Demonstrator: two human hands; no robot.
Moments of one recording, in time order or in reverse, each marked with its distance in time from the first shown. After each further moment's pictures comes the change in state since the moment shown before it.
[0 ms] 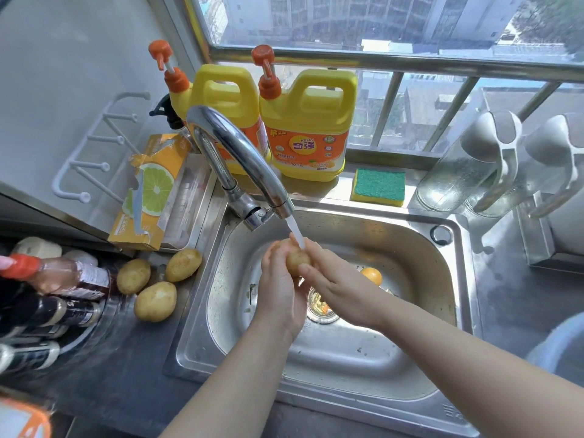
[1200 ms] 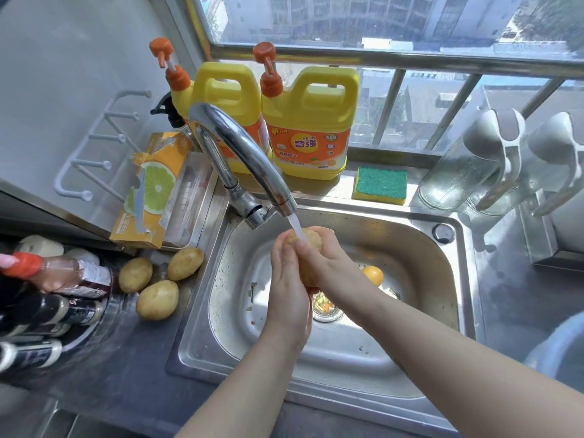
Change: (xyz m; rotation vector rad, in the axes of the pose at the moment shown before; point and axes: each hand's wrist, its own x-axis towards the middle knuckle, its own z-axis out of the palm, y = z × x) left_hand -0.026 -0.001 0.006 0.225 -0.170 0.197; right_hand 0.012 -0.016 0.014 0.587 0.184 0.294
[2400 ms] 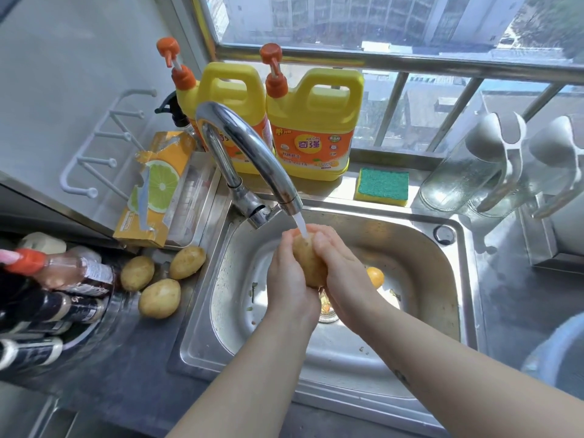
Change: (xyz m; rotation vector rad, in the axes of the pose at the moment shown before) left_hand 0.014 0.014 0.014 -0.256 0.285 -0.240; right_hand -0.005 -0.002 0.015 0.313 0.162 -0.022
